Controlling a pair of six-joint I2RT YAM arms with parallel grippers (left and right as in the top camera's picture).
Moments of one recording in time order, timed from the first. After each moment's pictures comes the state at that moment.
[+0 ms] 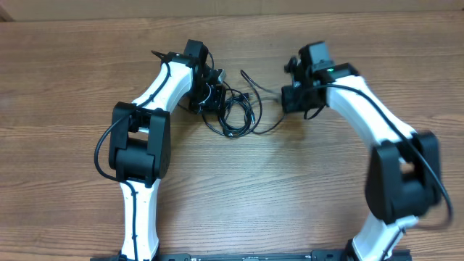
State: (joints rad) left arm -0.25 2.32 1.79 -0.96 0.45 -0.10; right arm 0.24 1.89 1.46 -0.78 -0.24 0.09
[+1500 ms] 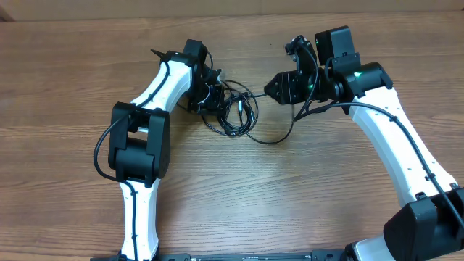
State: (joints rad) left arm -0.24 2.32 1.80 -1.00 0.46 -0.10; right arm 0.26 1.67 1.49 -0.82 -0.46 0.10
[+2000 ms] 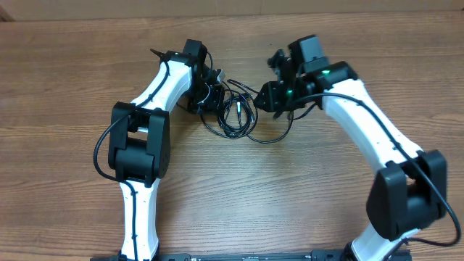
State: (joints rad) left arm -0.24 2.32 1.80 -1.00 0.45 -0.10; right arm 0.35 1.85 1.49 -0.79 -0.46 0.23
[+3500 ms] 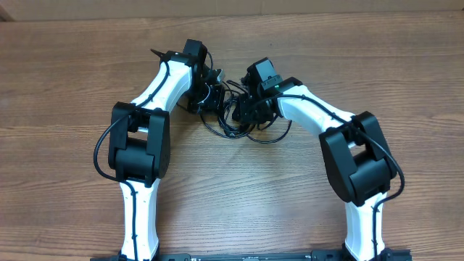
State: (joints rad) left arm -0.24 2.32 1.80 -1.00 0.45 -0.10; right arm 0.47 2.16 1.49 -0.54 -0.36 0.42
